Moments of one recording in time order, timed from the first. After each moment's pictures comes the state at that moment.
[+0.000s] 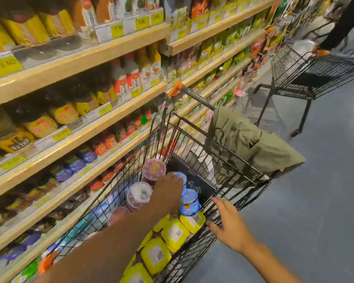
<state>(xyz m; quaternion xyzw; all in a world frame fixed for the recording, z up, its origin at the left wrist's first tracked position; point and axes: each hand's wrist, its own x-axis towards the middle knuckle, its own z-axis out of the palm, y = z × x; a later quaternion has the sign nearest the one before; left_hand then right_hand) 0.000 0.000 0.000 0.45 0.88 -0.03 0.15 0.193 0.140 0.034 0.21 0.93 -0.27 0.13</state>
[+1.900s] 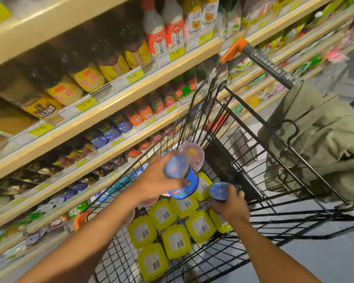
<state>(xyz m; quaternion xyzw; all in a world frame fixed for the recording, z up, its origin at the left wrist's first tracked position) -0.061 -0.075 0.008 0.08 0.86 0.39 0.33 0.082 0.152 -0.163 0.33 0.86 -0.32 0.22</state>
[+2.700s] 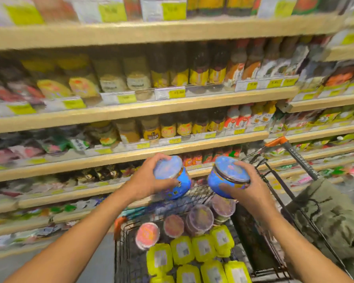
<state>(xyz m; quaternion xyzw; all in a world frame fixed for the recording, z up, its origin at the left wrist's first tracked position) -0.030 -0.242 0.168 0.04 0.87 0.49 0.06 -0.015 0.074 0.157 0.01 0.85 -0.52 -0.02</state>
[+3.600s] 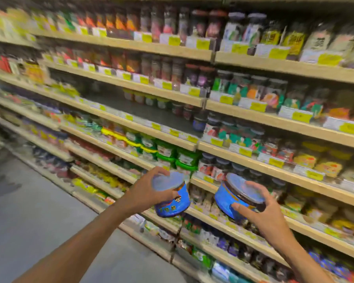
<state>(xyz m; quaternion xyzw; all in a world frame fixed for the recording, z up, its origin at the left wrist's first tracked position) 0.374 -0.740 0.292 -0.20 0.82 0.50 -0.20 0.187 -0.466 0.303 -0.33 0.78 -0.53 0.07</state>
